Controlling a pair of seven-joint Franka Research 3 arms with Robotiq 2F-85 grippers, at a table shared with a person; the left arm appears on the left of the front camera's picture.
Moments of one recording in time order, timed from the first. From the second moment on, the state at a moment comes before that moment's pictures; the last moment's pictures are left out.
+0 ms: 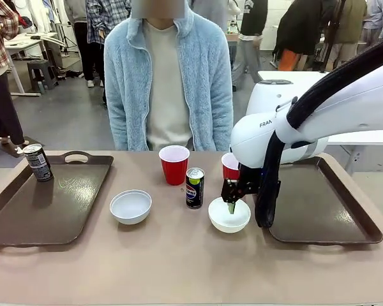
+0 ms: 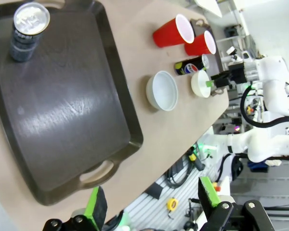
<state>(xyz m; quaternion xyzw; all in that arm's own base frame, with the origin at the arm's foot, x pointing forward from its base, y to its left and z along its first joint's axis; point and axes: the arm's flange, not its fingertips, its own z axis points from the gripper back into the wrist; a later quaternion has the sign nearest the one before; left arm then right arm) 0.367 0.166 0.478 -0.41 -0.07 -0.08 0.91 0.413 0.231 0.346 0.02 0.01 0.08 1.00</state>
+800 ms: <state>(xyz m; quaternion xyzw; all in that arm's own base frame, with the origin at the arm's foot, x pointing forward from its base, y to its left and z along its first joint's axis) 0.367 0.166 0.478 -0.41 -0.07 -0.08 0.91 0.418 0.235 0.344 0.03 0.01 0.09 1.00</state>
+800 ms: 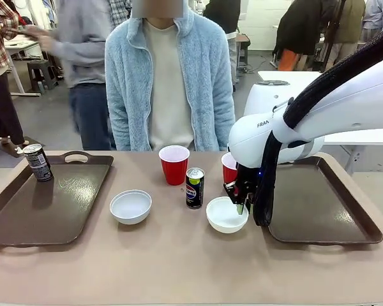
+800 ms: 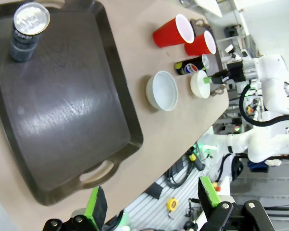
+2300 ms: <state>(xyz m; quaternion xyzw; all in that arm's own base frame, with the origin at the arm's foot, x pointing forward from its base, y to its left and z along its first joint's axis) 0.367 0.166 0.478 -0.41 -0.07 -0.08 0.91 0.412 0.007 0.490 0.07 0.00 -0.07 1.00</state>
